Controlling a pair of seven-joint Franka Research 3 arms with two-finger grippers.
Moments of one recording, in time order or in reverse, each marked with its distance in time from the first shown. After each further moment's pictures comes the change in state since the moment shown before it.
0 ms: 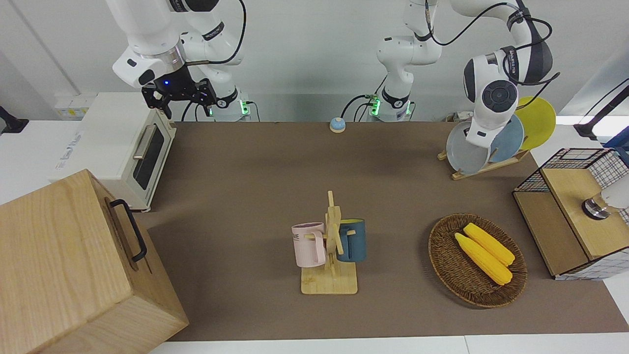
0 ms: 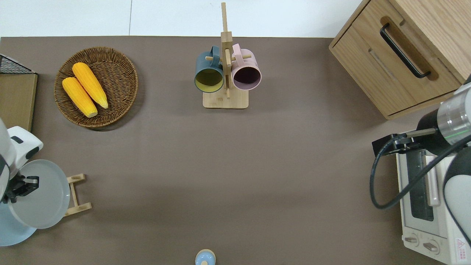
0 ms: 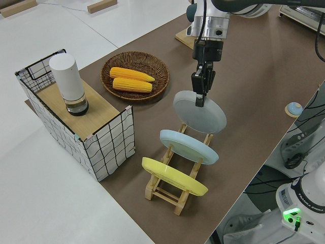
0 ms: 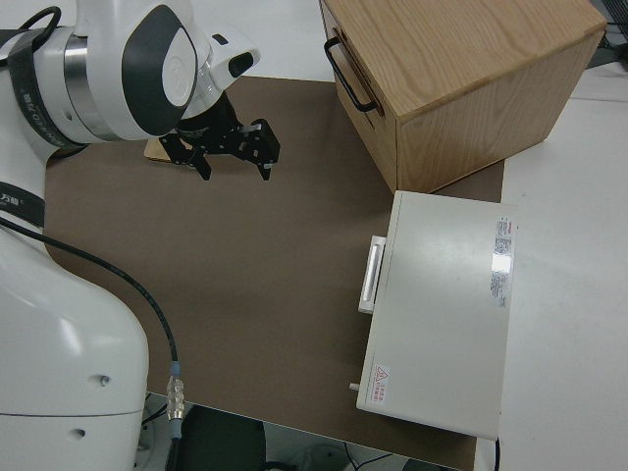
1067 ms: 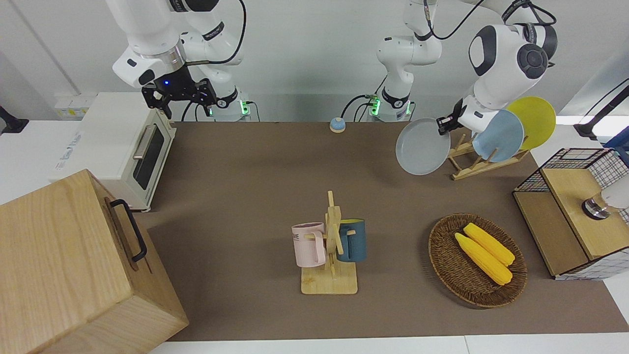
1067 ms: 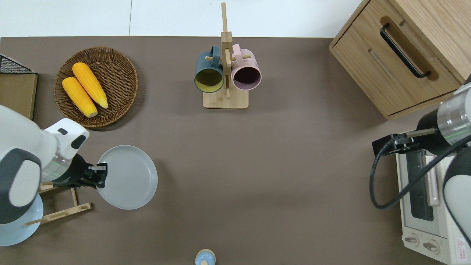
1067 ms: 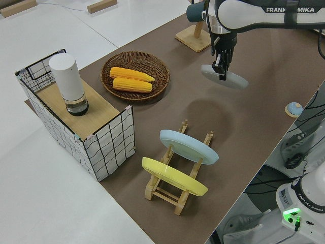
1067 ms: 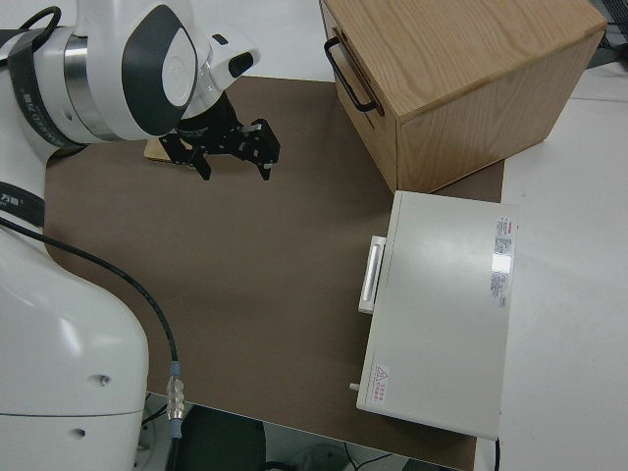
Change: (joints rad) left arm -0.007 0.004 -0.083 -0.074 -0.562 0.186 -0.031; right arm 0.000 0.000 0.000 0.000 0.000 0.000 0.000
